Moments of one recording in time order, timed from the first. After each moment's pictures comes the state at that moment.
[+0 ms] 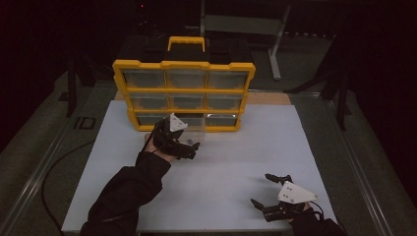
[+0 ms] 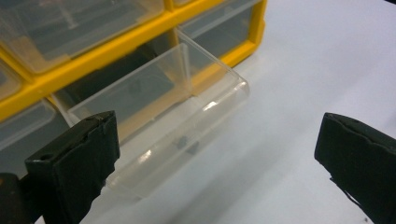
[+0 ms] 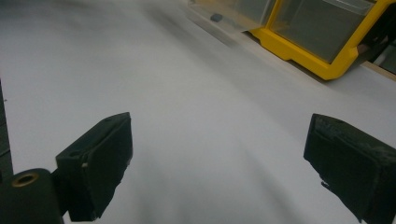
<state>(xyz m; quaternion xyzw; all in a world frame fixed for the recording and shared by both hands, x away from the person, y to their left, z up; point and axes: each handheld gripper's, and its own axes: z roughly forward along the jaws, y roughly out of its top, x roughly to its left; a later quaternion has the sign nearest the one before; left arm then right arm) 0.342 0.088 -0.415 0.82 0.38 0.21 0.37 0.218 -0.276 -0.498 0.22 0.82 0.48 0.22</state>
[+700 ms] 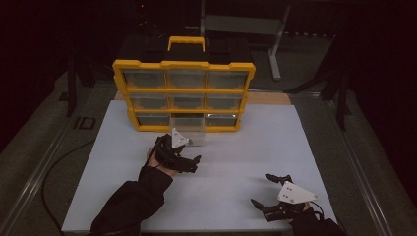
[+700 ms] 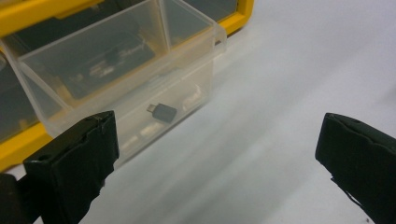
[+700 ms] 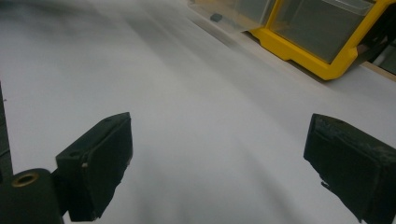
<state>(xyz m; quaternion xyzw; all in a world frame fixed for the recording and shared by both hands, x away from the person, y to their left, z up) 0.319 0.084 -0.449 0.82 0.38 0.20 0.37 0.218 -0.275 -0.498 0.22 0.82 0.48 0.23</state>
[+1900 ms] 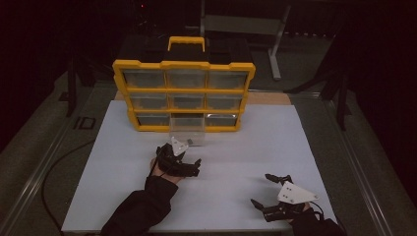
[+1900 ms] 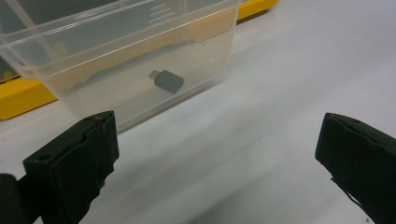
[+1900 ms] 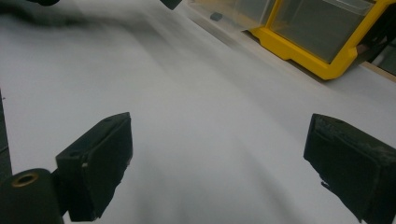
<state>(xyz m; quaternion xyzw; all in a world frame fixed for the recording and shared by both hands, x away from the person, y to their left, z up) 0.316 0.079 -0.486 0.79 0.44 0.22 0.37 0.217 -0.275 -0.498 0.22 0.82 0.48 0.23</state>
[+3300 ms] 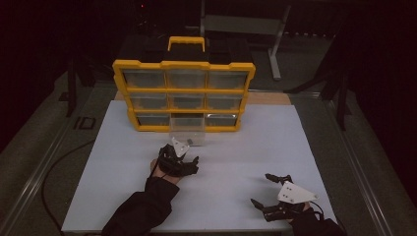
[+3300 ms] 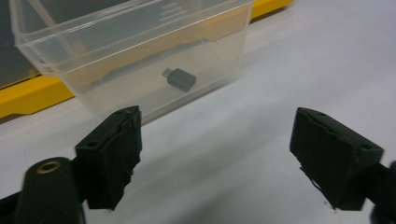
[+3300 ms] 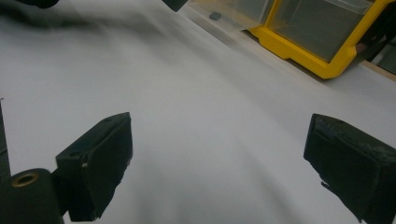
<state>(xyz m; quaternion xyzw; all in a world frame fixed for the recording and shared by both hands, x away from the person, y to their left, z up) 0.313 0.074 -0.487 0.78 0.46 0.25 0.35 0.218 -0.275 -0.498 0.22 0.82 0.48 0.23</state>
